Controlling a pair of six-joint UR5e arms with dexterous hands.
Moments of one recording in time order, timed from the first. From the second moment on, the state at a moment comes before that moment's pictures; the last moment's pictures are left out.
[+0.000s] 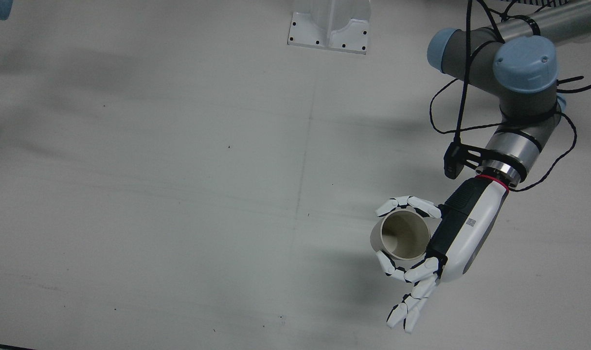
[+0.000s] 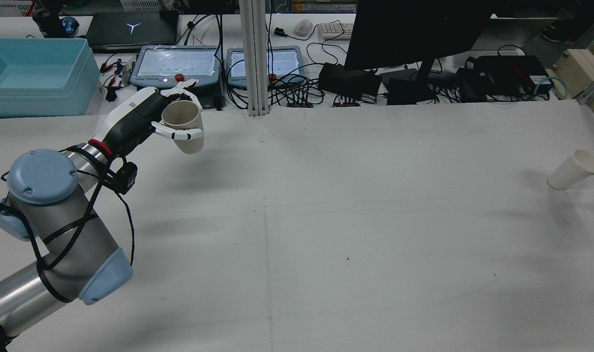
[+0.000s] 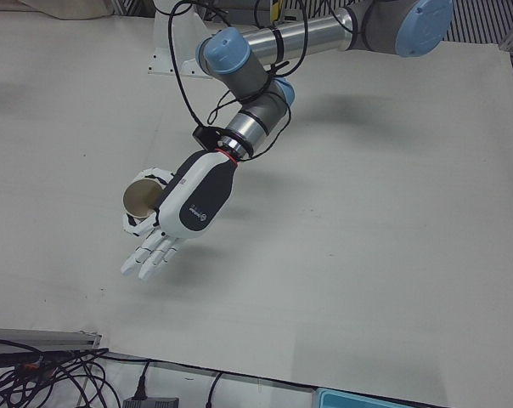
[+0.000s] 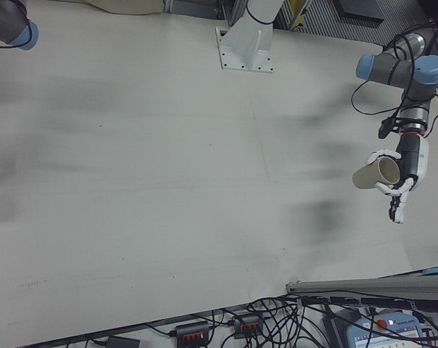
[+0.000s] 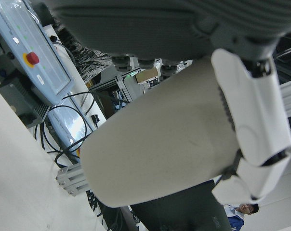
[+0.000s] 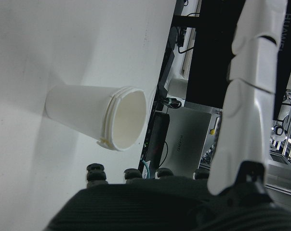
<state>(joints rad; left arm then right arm) -0.84 -2.18 -1.69 0.49 1.27 0.53 1.38 -1.72 1.50 -3.25 -1.57 -0.17</state>
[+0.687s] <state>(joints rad) -1.02 -2.08 -1.69 0.40 1.39 0.42 1.44 -1.71 1.65 -3.26 -1.58 -0.10</state>
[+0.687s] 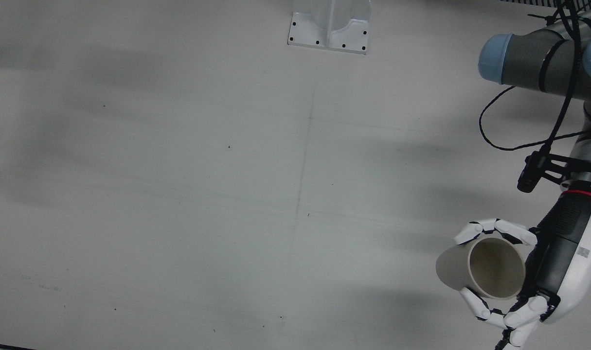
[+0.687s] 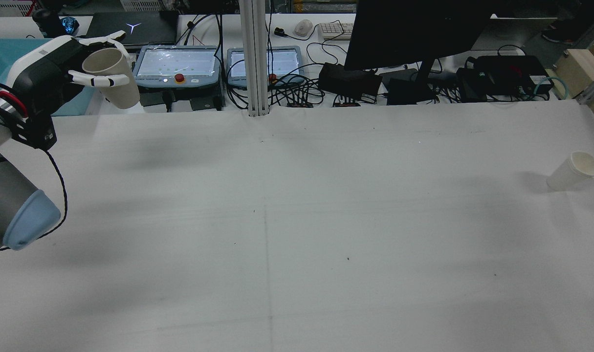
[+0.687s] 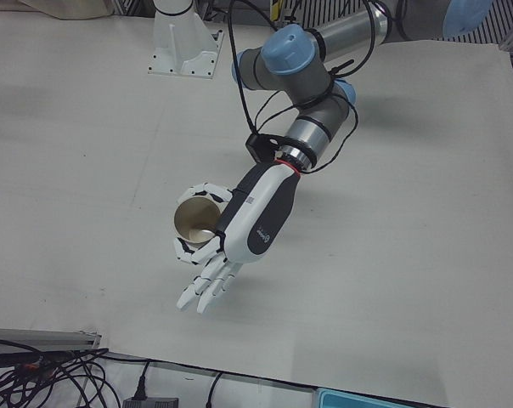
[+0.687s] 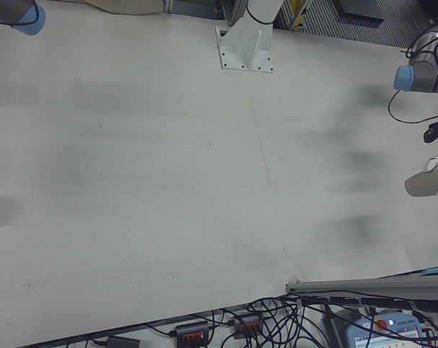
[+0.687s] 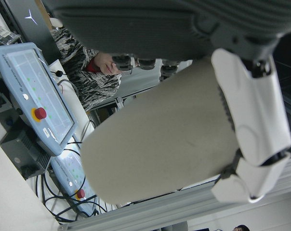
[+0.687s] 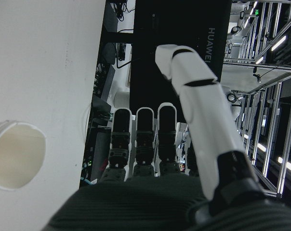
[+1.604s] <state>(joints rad) -1.05 -1.71 -1.49 -0.21 1.39 0.63 1.44 -1.49 1.49 -3.30 -1.54 -0.14</state>
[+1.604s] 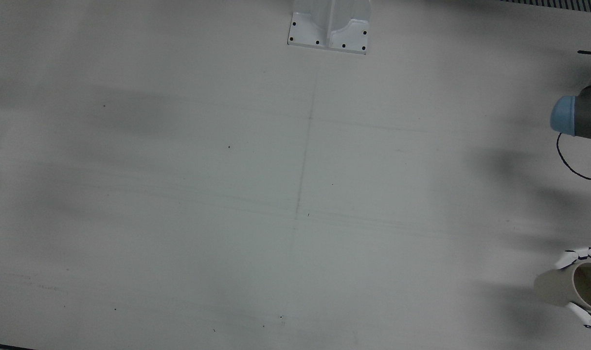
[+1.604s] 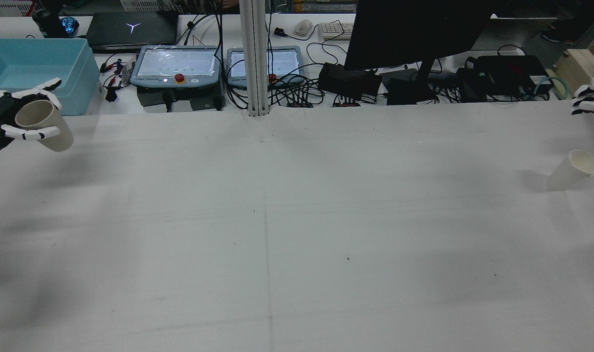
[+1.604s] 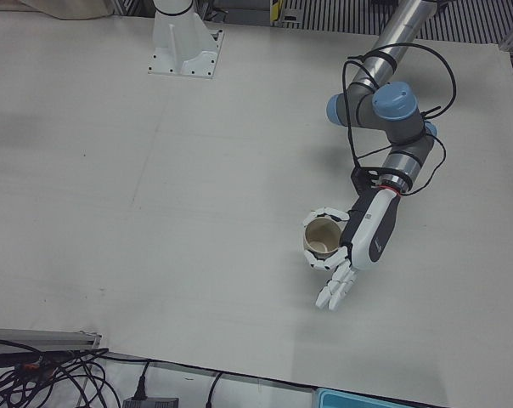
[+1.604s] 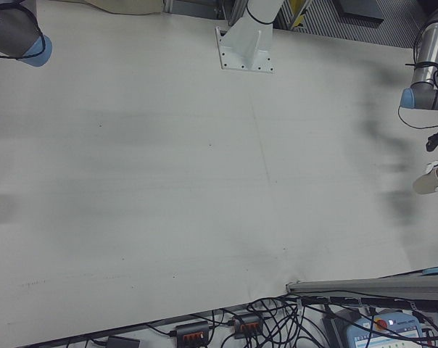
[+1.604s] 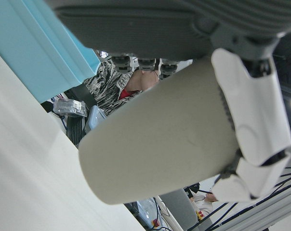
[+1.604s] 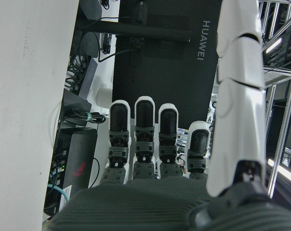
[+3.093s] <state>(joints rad) -1.04 -1.74 -1.12 -0.49 1.38 0.80 1.40 -1.50 1.49 -3.33 -1.50 -0.18</state>
